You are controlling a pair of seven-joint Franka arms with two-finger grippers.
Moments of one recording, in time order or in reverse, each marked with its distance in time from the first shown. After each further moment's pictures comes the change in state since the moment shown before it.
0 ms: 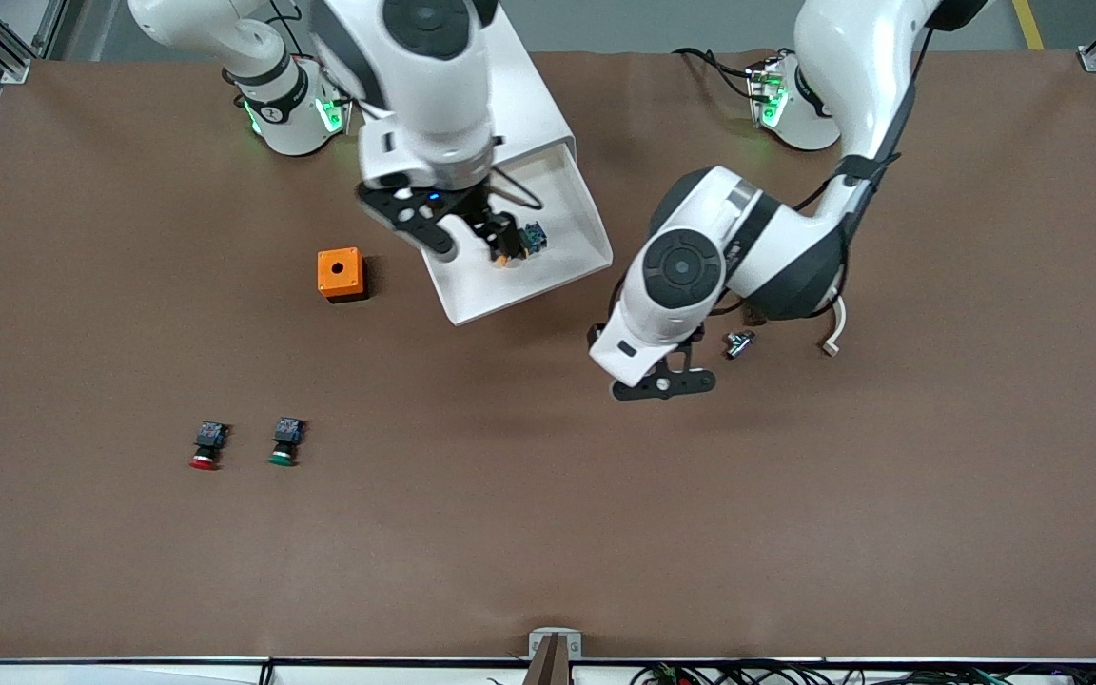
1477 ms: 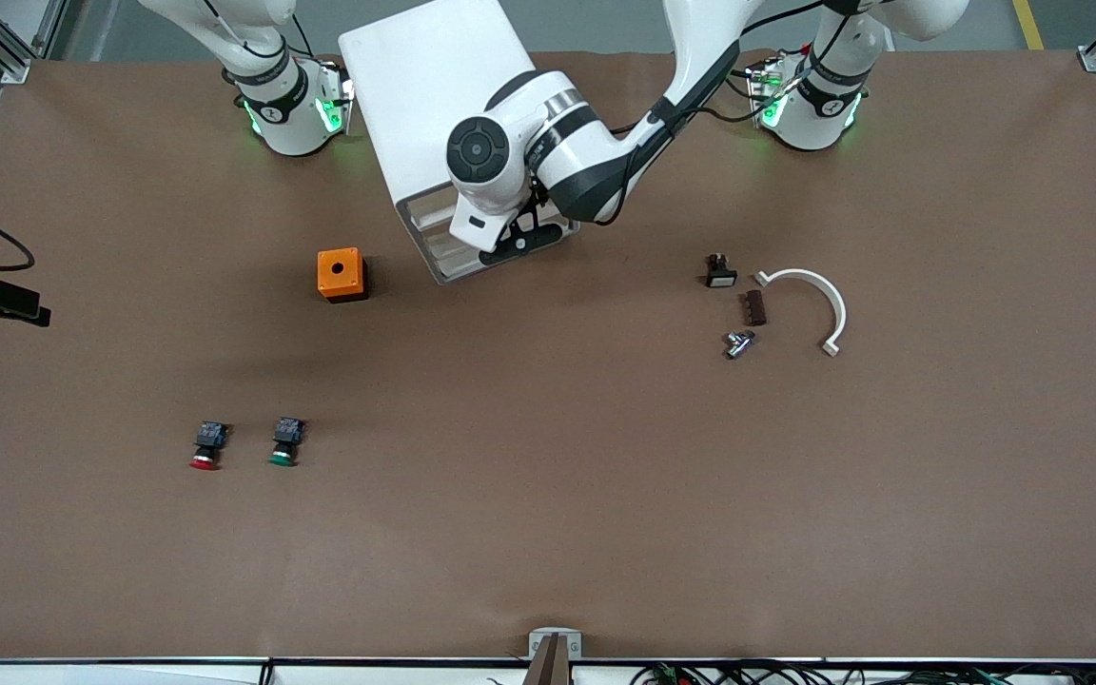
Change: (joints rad) left arm -0.341 0.024 -0.004 -0.040 -0.215 -0.059 -0.484; right arm -0.824 -0.035 -0.007 0.019 -0.002 -0.088 -1.407
